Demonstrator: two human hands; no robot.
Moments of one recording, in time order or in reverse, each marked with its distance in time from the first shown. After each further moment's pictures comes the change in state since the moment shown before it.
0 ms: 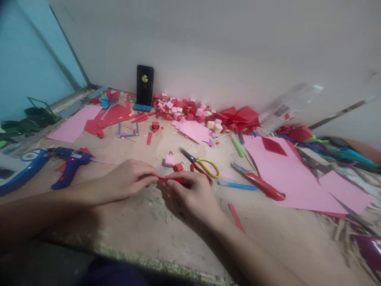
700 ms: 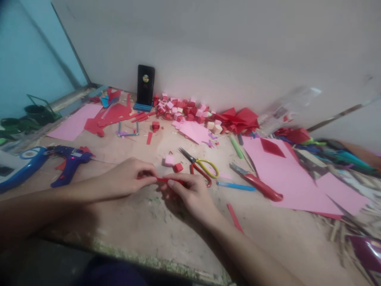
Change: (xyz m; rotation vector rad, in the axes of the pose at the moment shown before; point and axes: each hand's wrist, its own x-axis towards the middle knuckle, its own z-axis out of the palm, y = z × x) left_hand 0.000 -0.001 -0.003 -0.061 -0.040 -0.110; right_hand 0.001 0.007 0.001 0.162 -0.066 0.021
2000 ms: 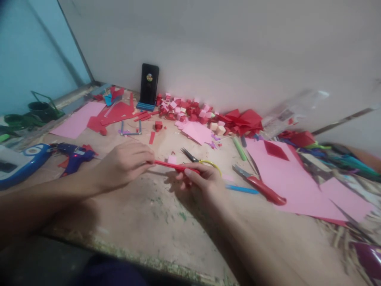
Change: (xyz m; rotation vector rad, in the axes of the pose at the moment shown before) left_hand 0.002 -0.001 -0.026 0.489 0.344 0.469; right_hand 0.013 -0.010 -0.018 0.192 0.198 0.003
